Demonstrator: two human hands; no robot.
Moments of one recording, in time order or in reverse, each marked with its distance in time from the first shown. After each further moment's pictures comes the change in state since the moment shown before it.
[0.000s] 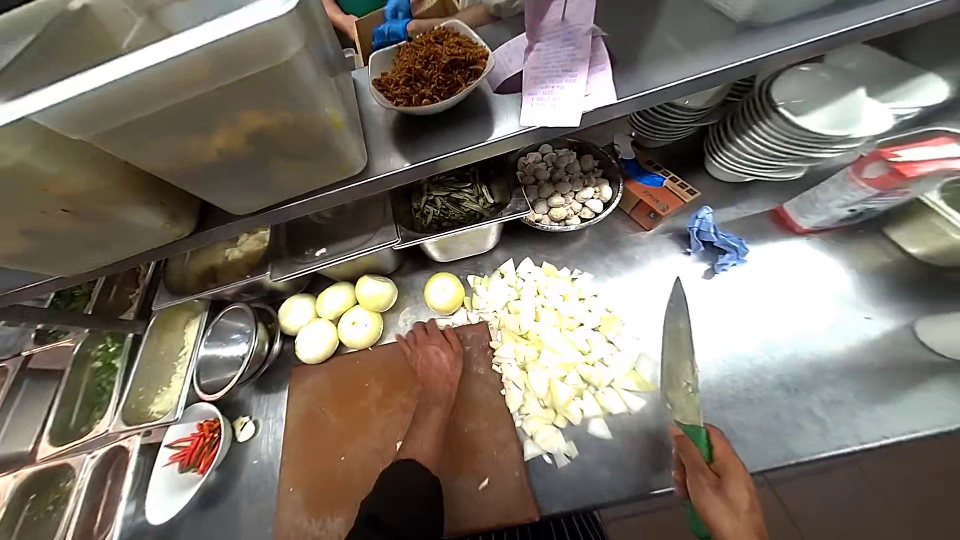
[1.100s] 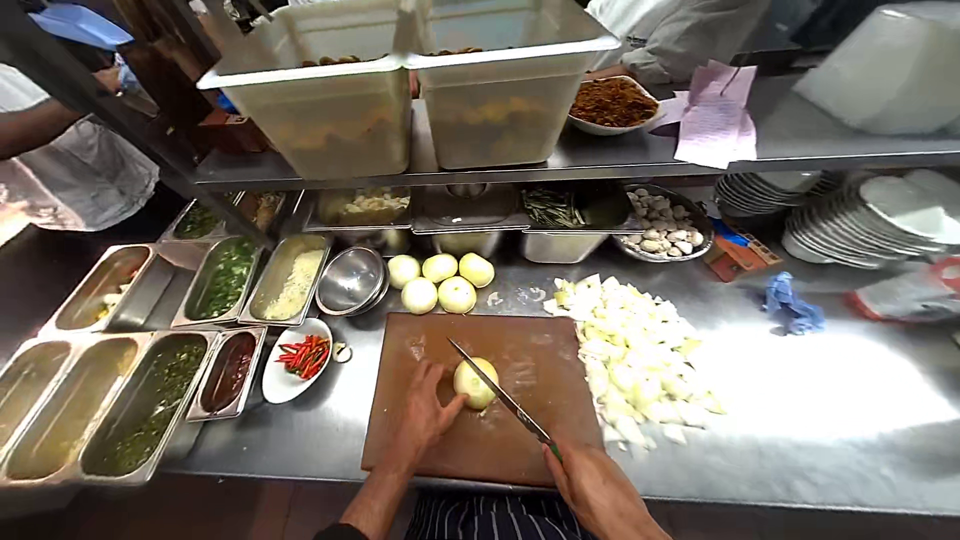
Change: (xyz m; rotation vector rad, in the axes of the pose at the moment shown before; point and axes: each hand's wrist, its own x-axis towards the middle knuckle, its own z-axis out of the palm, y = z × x) left_hand -0.120 -0.253 -0.089 -0.565 -0.071 0.196; right_hand -0.187 -0.122 0.189 -1.025 -0.660 -0.562
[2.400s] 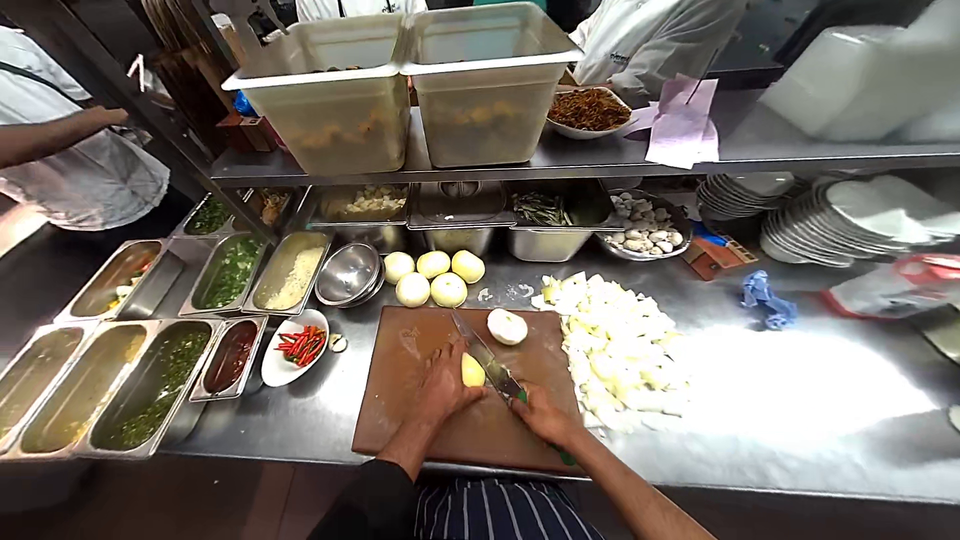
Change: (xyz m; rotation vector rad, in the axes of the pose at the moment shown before) left_hand 0.030 0.042 0.039 0.282 -0.316 -0.129; right_hand 0.095 0.040 0.033 0.378 -0.149 -0.018
